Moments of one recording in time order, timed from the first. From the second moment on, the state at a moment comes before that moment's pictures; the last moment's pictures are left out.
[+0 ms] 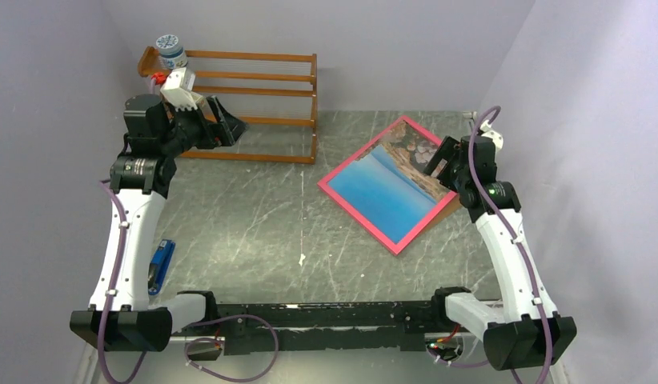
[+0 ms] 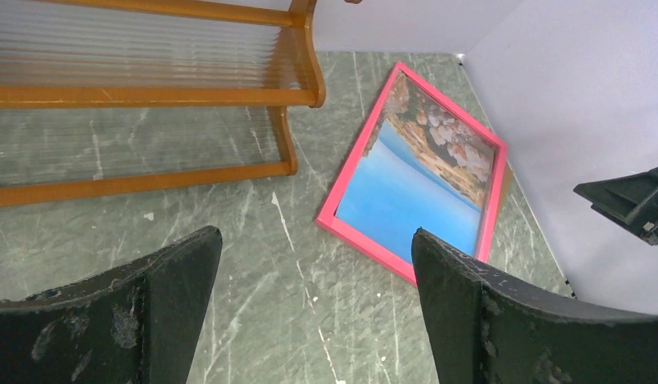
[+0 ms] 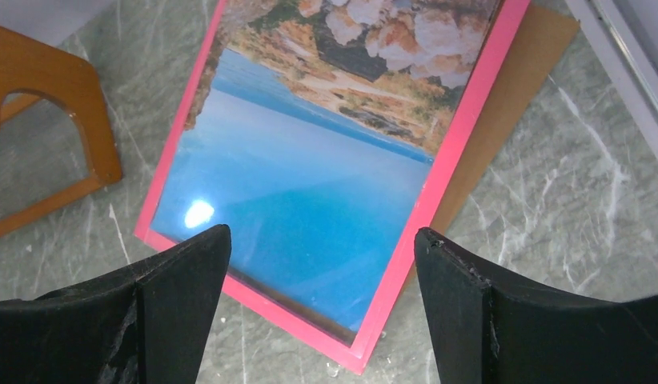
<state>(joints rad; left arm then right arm) -0.02 1.18 1.44 -0.54 0.46 -0.32 0.07 1.05 1.12 -0.69 0.20 0.53</state>
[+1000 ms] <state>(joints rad) -0.20 1.21 1.16 -0.54 0.45 -0.43 -0.26 1.10 0.70 -0.77 -0.07 0.62</state>
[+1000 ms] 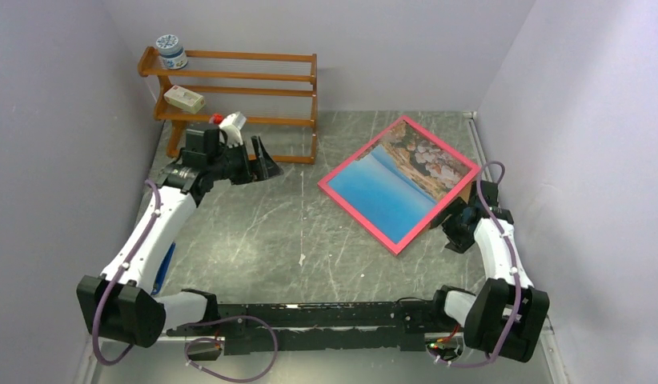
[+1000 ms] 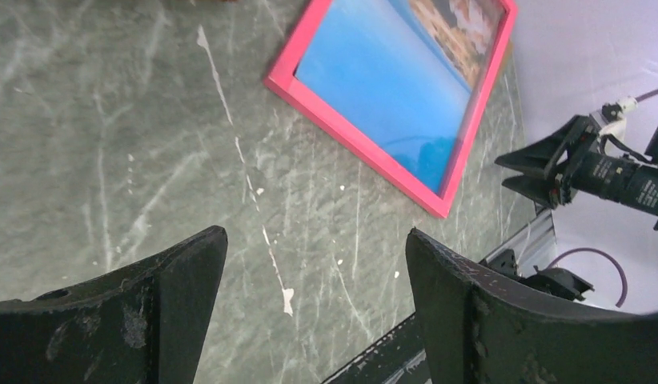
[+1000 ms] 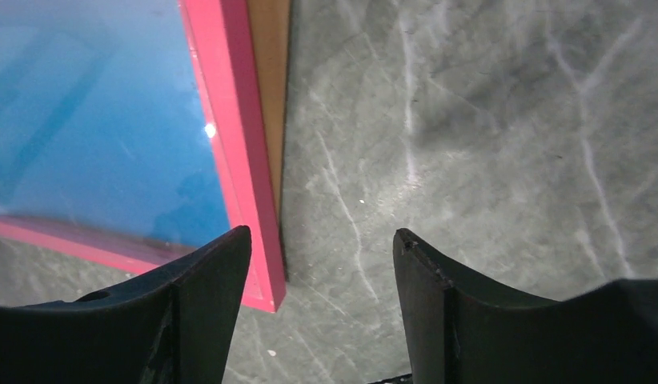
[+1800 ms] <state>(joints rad) -0.36 1.70 1.15 -0.26 0.52 -0.57 -0.27 1.29 0.67 -0.53 -0.25 0.64</state>
